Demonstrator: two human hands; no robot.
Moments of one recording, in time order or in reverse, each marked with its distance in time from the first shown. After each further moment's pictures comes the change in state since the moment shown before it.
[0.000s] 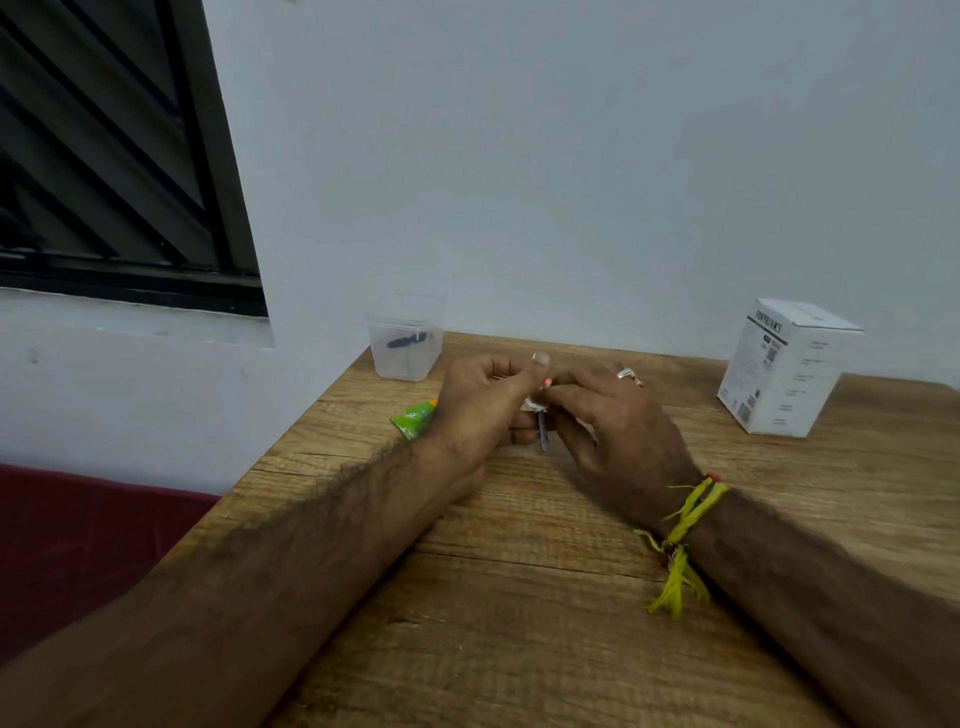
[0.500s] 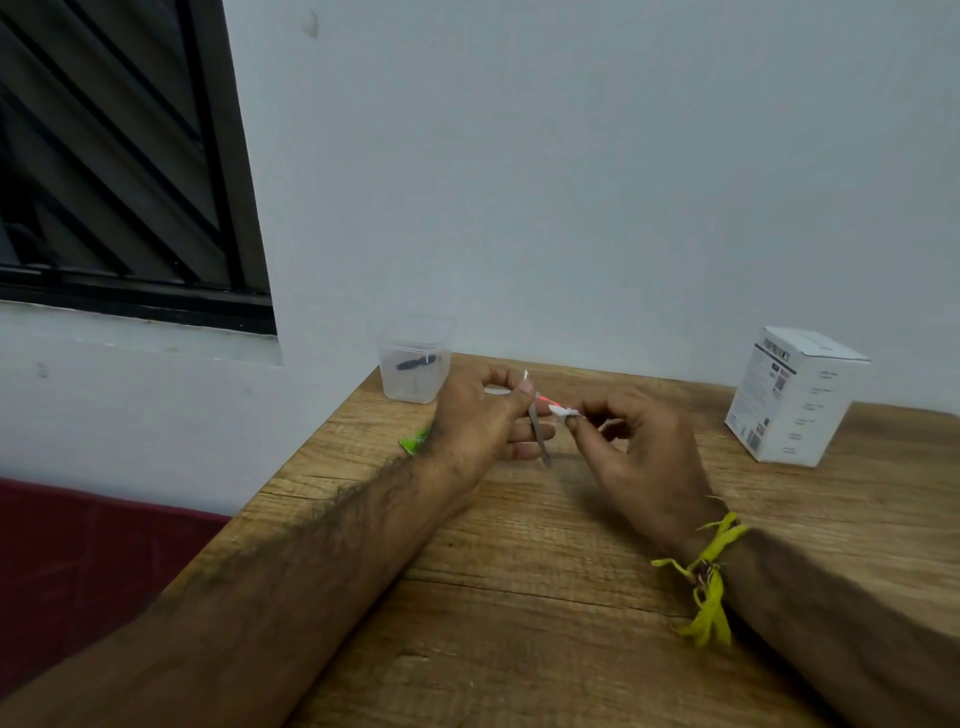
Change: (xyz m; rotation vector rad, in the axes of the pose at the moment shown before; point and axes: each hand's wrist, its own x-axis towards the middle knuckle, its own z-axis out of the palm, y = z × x) left_hand 0.003 0.004 -0.014 0.007 0.004 0.048; right_hand 0.004 -0.013 -0.004 0.336 0.161 0.409
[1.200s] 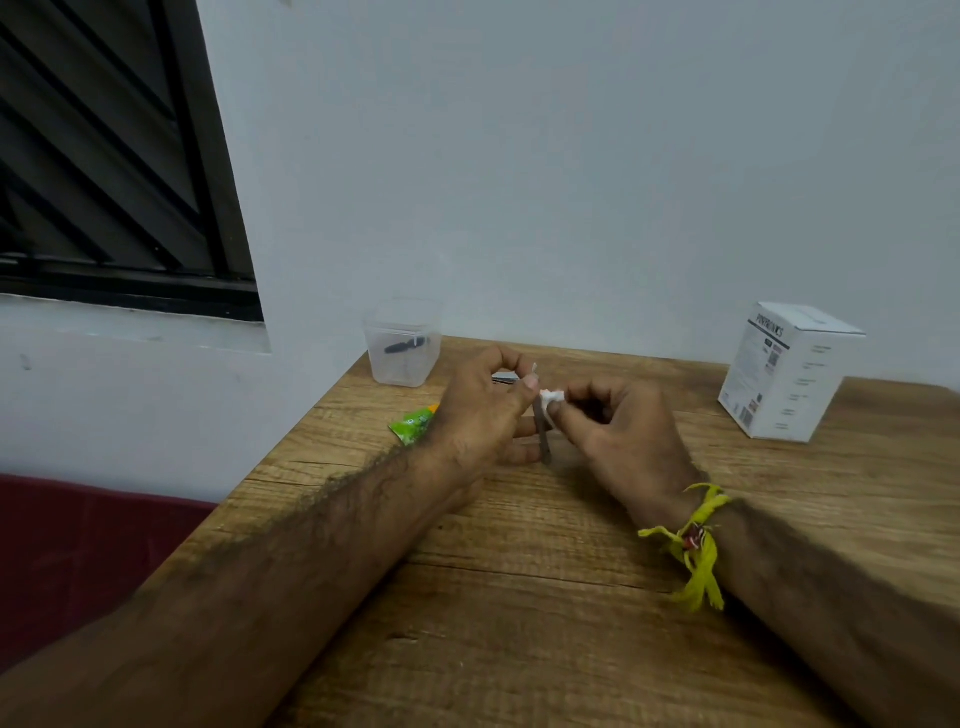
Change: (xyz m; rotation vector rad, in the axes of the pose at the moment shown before) left_hand -0.006 -0.001 0.014 -0.014 -0.098 -0.059; right_hand 0.002 -0.005 0.004 0.166 -0.061 0.332
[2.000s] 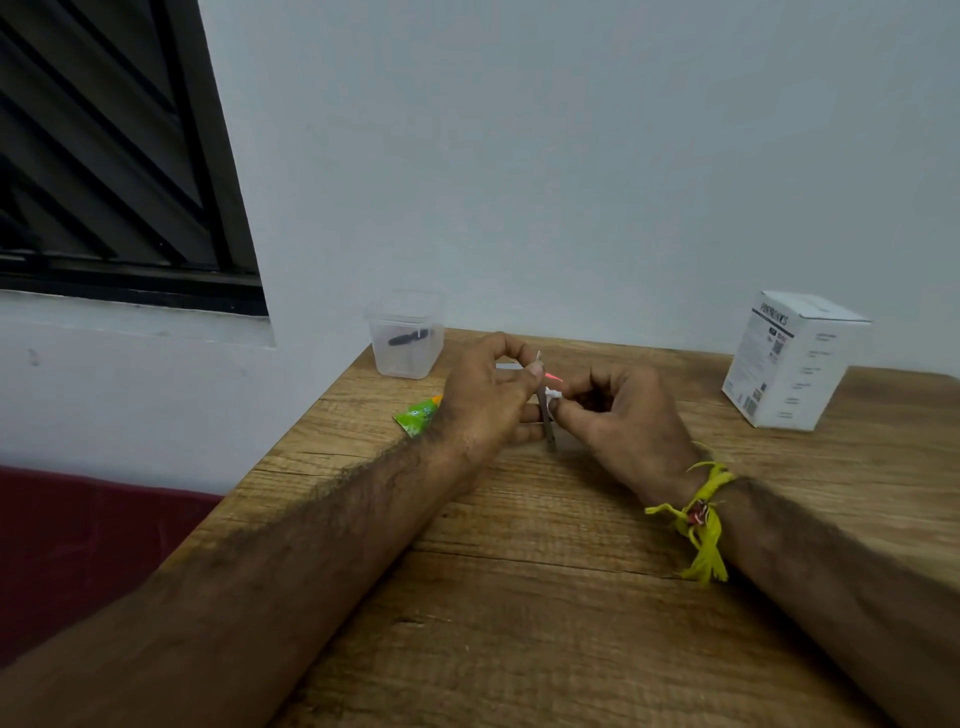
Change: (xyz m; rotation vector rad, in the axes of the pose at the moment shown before) left_hand 0.002 -0.001 -0.002 0.034 0.019 0.081; right_hand 0.005 0.000 -0.001 -0.032 -0.038 0.015
